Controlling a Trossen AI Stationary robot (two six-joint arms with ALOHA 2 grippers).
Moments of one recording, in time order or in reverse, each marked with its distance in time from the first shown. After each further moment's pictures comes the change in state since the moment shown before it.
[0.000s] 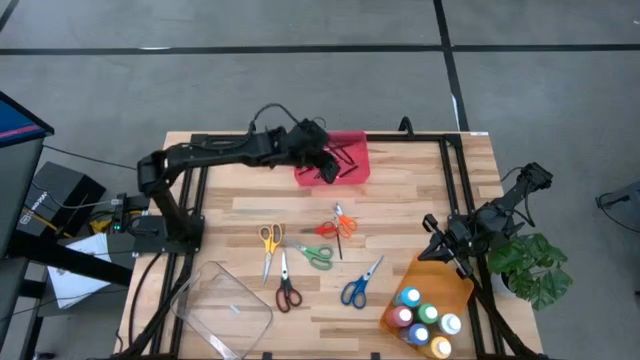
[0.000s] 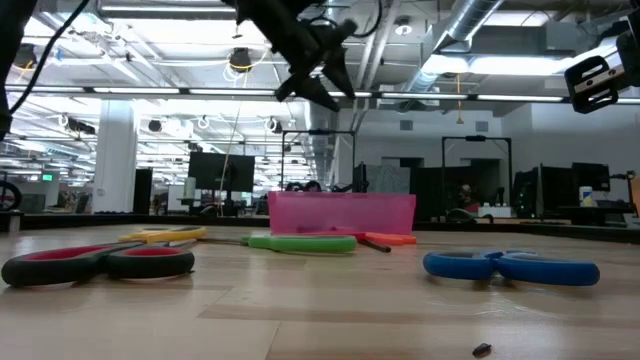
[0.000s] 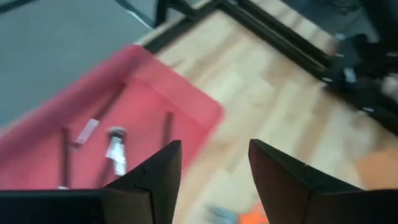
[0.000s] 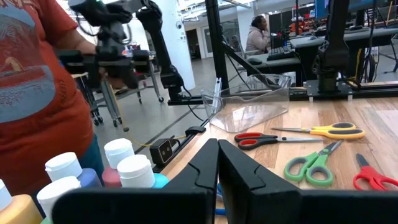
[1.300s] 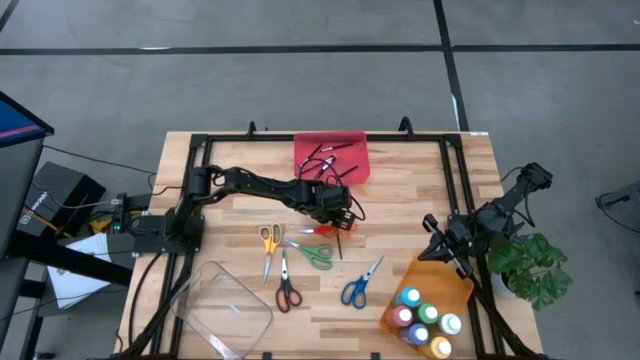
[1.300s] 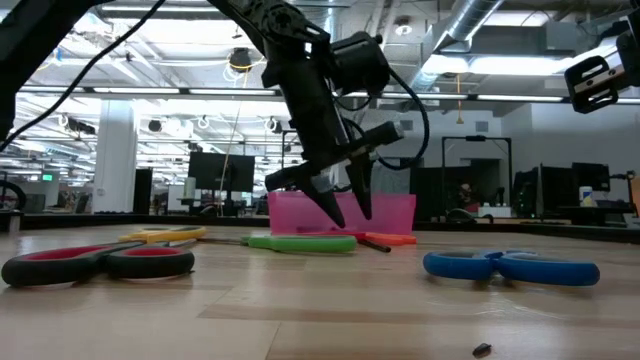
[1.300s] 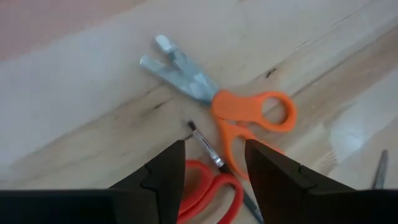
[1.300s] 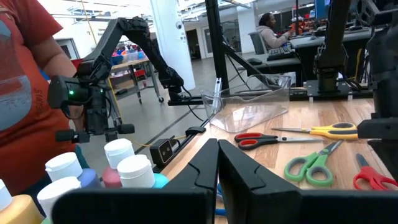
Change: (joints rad) left arm -0.213 0.361 -0.001 -0.066 0.060 -0.619; right arm 0.000 -0.001 0.000 0.000 0.000 0.000
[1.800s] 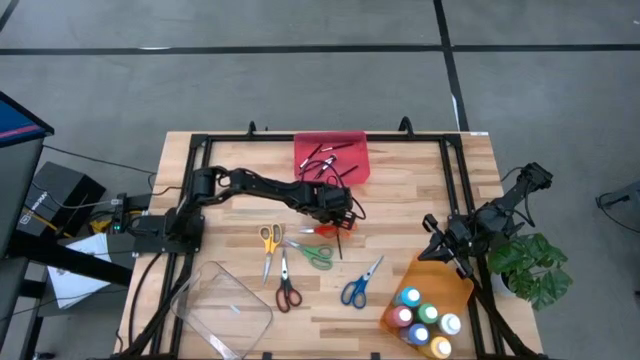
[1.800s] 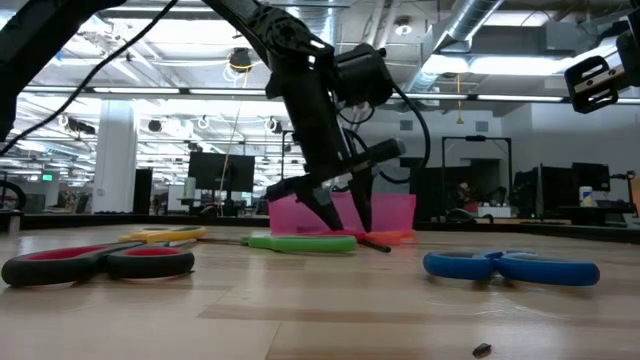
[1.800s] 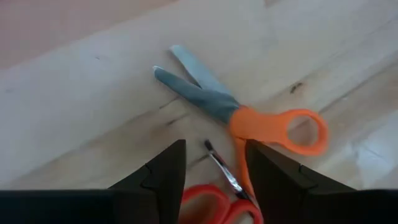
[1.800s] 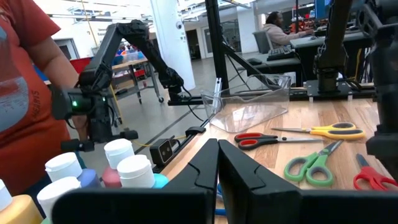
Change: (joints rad) left arm 0.001 0.048 0.002 0.022 -0.025 -0.021; right arm 0.000 0.000 0.000 0.000 0.000 0.000
